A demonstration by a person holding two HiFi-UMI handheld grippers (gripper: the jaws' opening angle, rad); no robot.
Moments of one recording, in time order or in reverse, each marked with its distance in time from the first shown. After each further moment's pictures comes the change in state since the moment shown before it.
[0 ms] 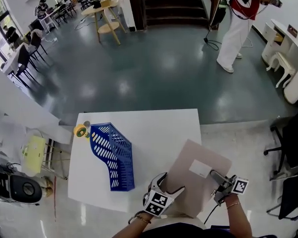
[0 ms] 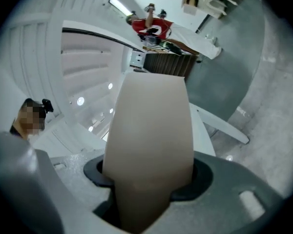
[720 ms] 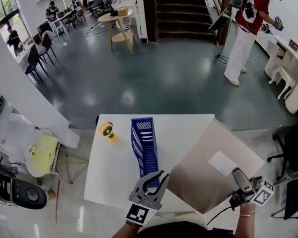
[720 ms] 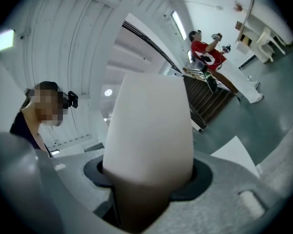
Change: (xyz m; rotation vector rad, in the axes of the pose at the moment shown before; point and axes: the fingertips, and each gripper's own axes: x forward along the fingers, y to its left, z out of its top) left arm -0.267 0.073 0.101 0.169 -0.619 0.157; right arm 0.037 0.252 -0.016 -0.451 -0.209 0.094
